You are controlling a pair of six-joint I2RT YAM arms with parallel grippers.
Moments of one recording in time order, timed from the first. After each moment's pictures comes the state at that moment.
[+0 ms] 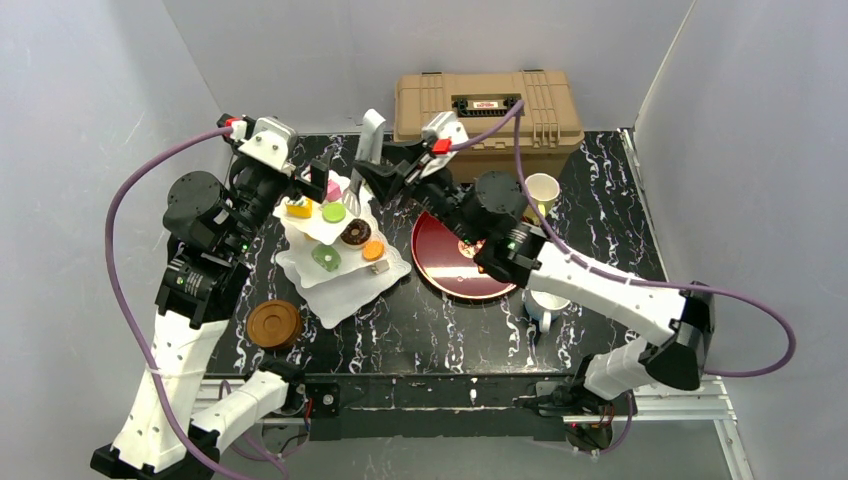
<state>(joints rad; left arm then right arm) -0.38 0.90 1.39 -0.34 0.05 0.32 1.10 1.45 1.39 0.42 0.11 0.03</state>
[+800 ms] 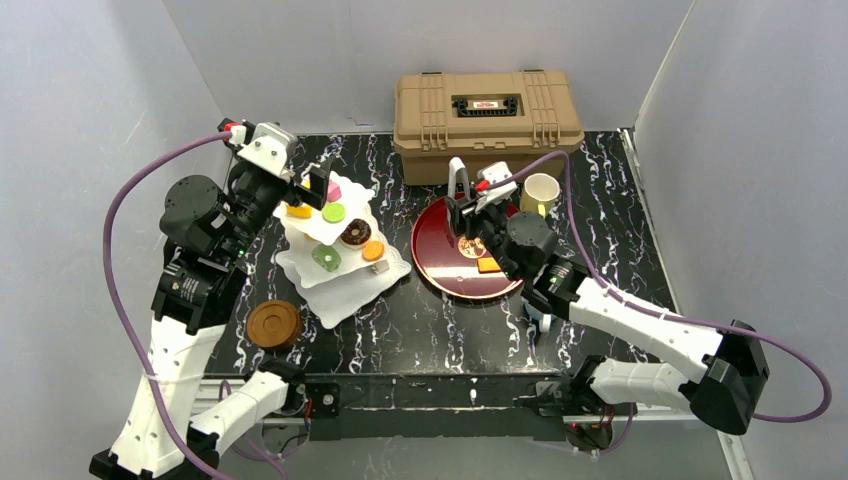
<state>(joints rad) -0.38 0.88 1.39 -0.38 0.08 0.31 0.96 1.13 0.89 0.31 0.41 -0.07</state>
